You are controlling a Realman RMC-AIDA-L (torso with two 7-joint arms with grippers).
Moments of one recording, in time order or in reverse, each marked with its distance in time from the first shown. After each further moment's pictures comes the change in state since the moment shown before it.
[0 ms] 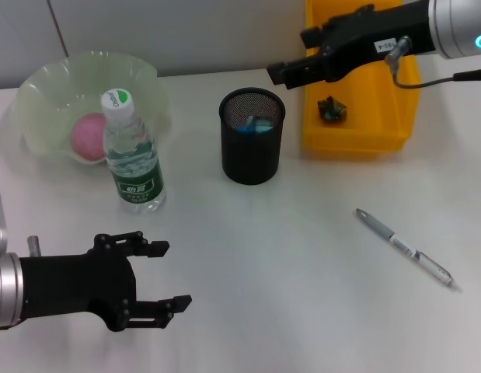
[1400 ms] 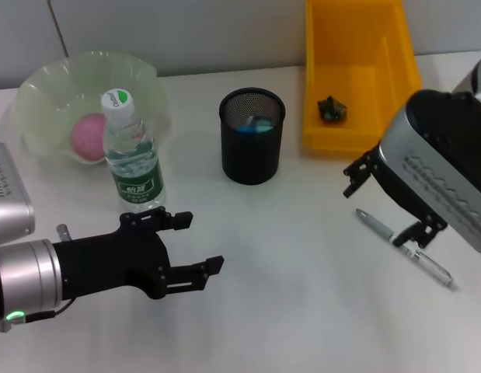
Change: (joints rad) left arm 0.012 -0.004 0.135 -0.092 -0.209 -0.217 -0.004; right arm 0.097 -0.133 -0.431 -0.191 -0.267 -0.517 -0.835
